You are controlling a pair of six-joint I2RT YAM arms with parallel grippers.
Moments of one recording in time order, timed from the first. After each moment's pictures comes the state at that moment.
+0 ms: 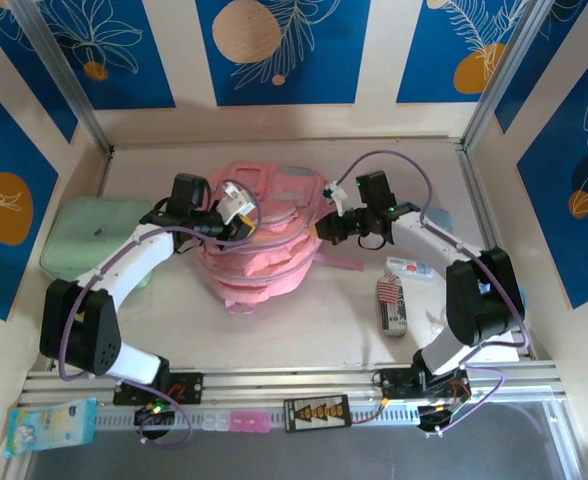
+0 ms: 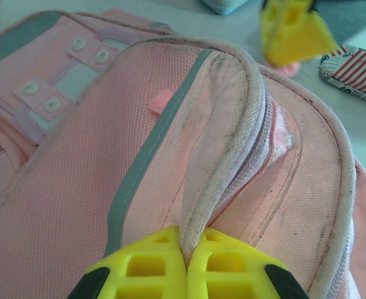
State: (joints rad) left arm -0.31 1.46 1.04 -0.38 0.61 0.46; right arm 0.38 1.57 1.05 -0.34 -0.71 0.00
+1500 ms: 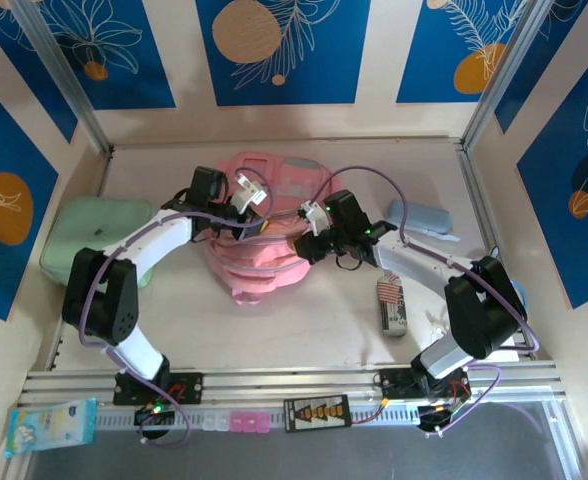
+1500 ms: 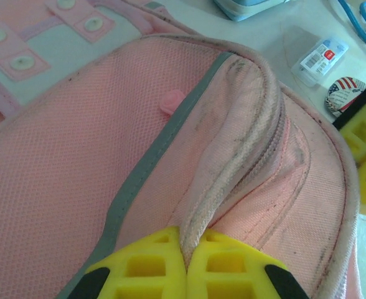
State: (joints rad) left arm -0.36 1.65 1.15 -0.32 0.61 0.27; right arm 0.60 1.53 0.97 -0.24 -0.44 0.16
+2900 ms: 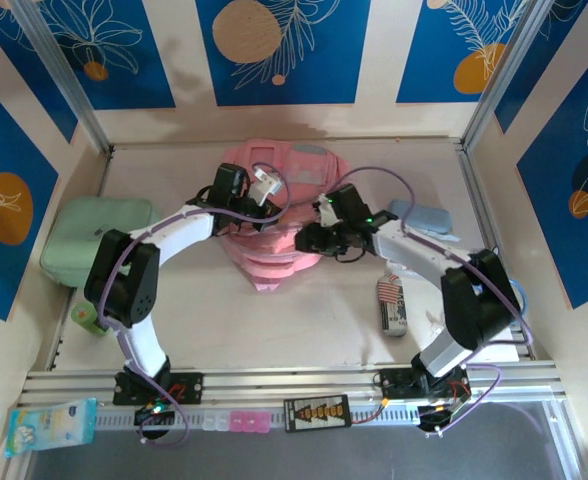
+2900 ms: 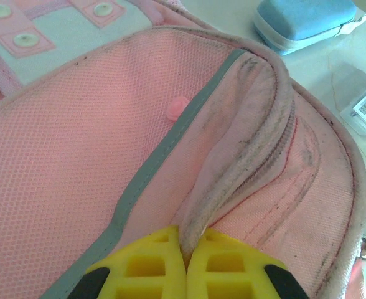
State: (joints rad) left arm -0.44 1.79 1.22 -0.13 0.47 0.12; right arm 0.51 1.54 1.03 -0.40 -0.47 0.59
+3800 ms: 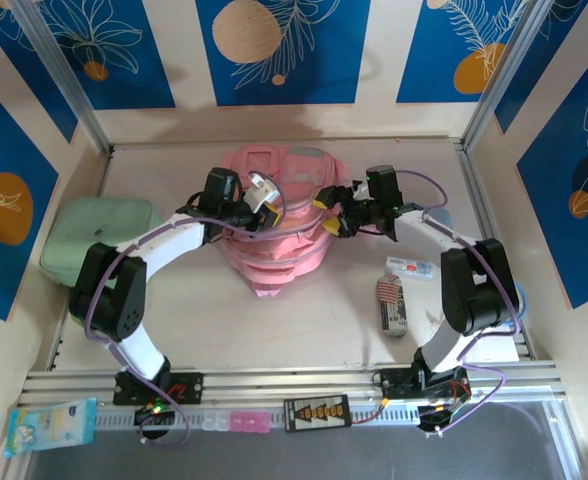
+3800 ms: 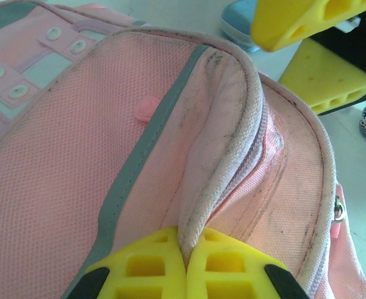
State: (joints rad) left arm -0.43 1.68 1.12 -0.10 0.52 0.28; right arm 0.29 1.66 1.05 -0.08 -0.71 1.19
